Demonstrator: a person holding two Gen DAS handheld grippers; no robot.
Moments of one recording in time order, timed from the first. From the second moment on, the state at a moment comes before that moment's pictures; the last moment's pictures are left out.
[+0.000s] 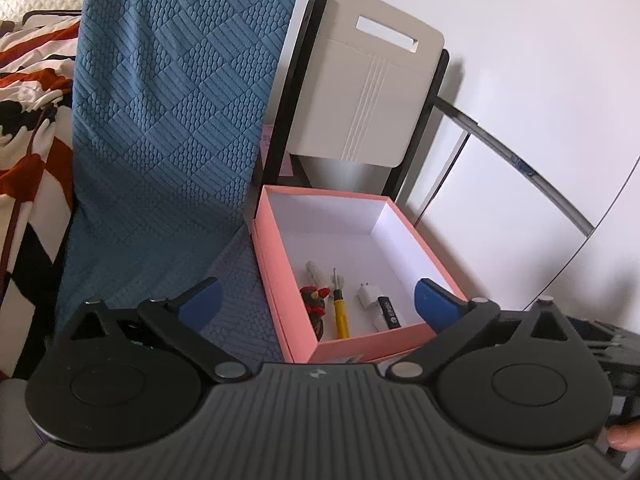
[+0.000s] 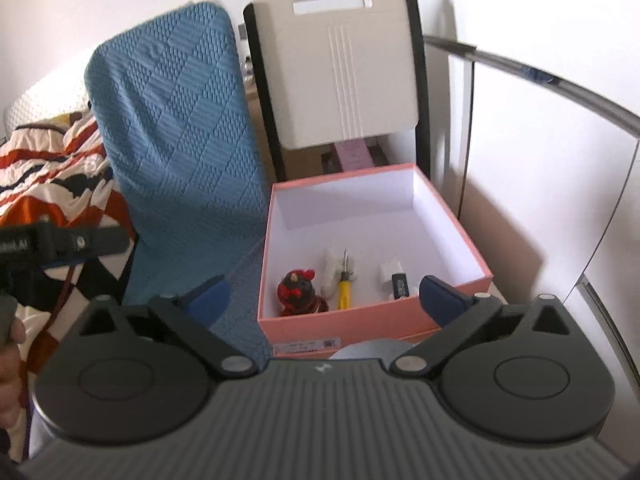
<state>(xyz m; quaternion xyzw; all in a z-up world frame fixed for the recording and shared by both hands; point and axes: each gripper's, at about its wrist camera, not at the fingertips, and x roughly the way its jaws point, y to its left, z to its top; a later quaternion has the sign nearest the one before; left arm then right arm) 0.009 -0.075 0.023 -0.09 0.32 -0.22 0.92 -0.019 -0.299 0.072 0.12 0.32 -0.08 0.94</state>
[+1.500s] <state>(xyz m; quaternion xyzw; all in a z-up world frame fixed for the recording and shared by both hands) -0.028 -0.084 0.012 -0.07 0.31 -0.22 0.92 -0.054 -0.291 0.063 0.12 0.32 -0.08 0.94</state>
